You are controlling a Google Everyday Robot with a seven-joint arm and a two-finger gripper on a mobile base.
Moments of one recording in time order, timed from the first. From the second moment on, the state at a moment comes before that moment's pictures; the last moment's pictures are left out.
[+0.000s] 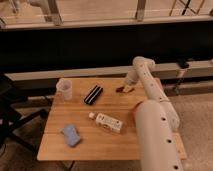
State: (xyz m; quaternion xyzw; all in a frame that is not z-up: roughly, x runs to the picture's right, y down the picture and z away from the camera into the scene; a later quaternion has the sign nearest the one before) arm 0.163 0.003 1.024 -0.27 -0.15 0.07 0.95
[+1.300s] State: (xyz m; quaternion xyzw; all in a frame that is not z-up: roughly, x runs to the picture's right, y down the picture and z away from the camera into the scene) arm 0.143 0.008 1.005 -0.27 -0.16 -0.01 0.95
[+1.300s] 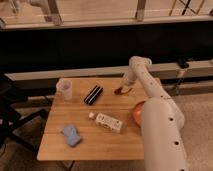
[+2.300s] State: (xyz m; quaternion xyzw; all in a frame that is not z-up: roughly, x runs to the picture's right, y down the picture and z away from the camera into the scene) arm 0.139 0.008 0.981 -0.26 -0.16 -0.08 0.95
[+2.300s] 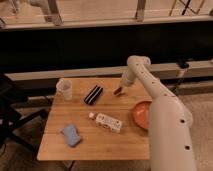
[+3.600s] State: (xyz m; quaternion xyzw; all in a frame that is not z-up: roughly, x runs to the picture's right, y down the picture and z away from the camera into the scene) arm 0.140 0.014 0.941 -0.22 -0.20 -0.13 0.94
